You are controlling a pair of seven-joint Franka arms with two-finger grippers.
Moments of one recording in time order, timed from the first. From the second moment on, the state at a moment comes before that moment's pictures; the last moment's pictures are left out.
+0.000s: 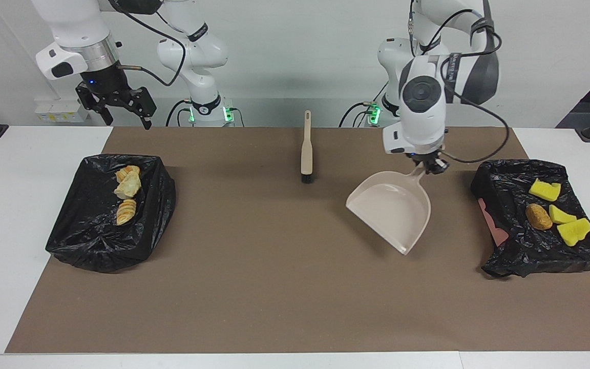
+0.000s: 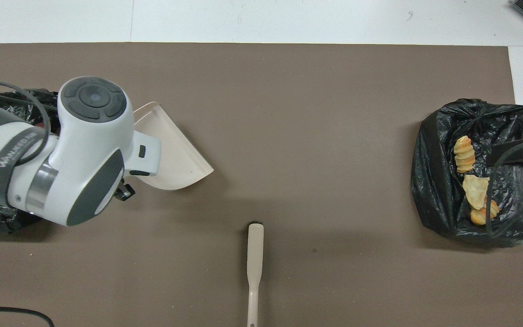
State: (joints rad) left arm -0.36 0.14 -0.07 -1.77 0.25 1.61 0.39; right arm 0.03 -0.10 -0.06 -1.64 -0.03 1.56 0.12
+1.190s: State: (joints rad) left arm -0.68 0.41 -0.07 -1.72 -0.03 2.11 -0.52; right arm 0.04 -0.10 -0.06 -1.64 -0.01 1.55 0.12
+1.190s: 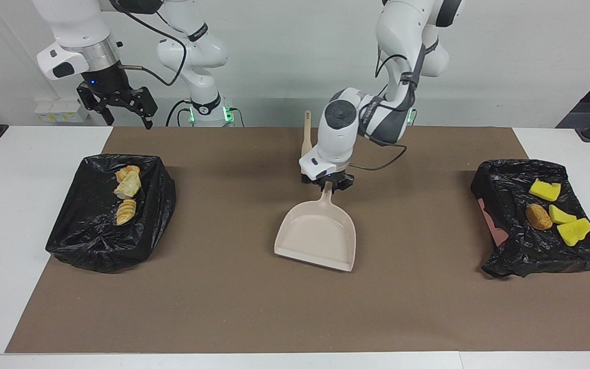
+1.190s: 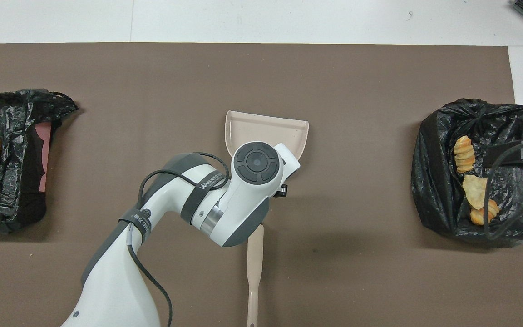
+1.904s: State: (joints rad) left arm -0.46 0.36 -0.02 -1.68 -0.02 2.07 -0.40; right arm 0.04 -0.10 -0.06 -1.64 0.01 1.55 0.12
